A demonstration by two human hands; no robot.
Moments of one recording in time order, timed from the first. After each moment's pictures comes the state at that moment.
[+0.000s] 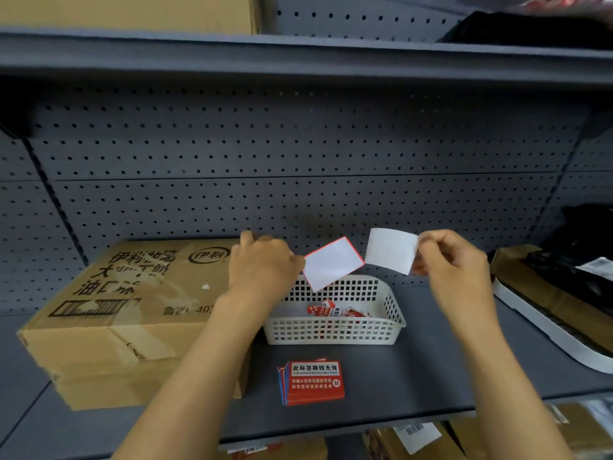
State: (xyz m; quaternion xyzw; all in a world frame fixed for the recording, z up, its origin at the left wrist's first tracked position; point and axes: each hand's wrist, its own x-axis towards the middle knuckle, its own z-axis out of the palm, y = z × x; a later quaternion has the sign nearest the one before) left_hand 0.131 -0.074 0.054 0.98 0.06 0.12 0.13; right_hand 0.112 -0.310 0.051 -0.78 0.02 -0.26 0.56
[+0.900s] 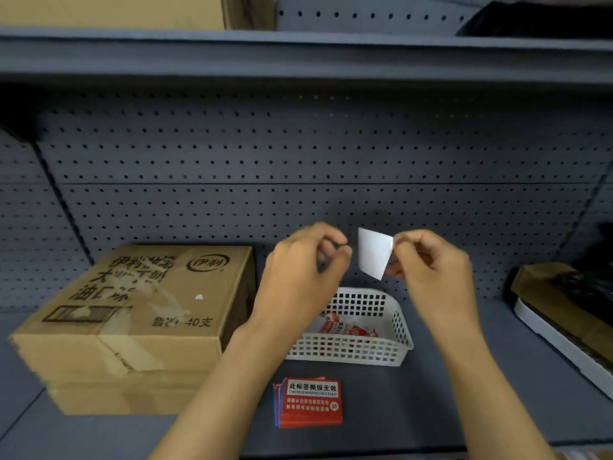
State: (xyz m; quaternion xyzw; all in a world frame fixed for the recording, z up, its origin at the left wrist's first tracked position) left_hand 0.125 -0.119 0.055 0.87 -0.08 0.29 0.39; right_hand 0.131 -0.289 0.062 -0.78 -0.04 -0.23 0.58
